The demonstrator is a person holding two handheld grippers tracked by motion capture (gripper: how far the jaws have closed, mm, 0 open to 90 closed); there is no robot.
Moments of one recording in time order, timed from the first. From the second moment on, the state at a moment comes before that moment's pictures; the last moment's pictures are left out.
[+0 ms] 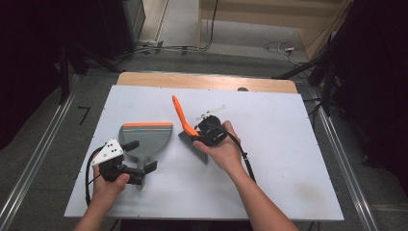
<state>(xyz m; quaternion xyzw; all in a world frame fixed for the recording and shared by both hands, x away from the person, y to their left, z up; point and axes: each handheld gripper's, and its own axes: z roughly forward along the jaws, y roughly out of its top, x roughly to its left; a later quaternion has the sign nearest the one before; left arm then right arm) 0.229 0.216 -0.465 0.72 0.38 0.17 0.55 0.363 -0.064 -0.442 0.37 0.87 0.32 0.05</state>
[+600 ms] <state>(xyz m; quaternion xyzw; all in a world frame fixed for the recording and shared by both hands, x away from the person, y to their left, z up) 0.229 0.213 -0.465 0.73 0.37 0.17 0.55 0.380 -0.104 -0.450 0.43 0.84 0.32 0.07</state>
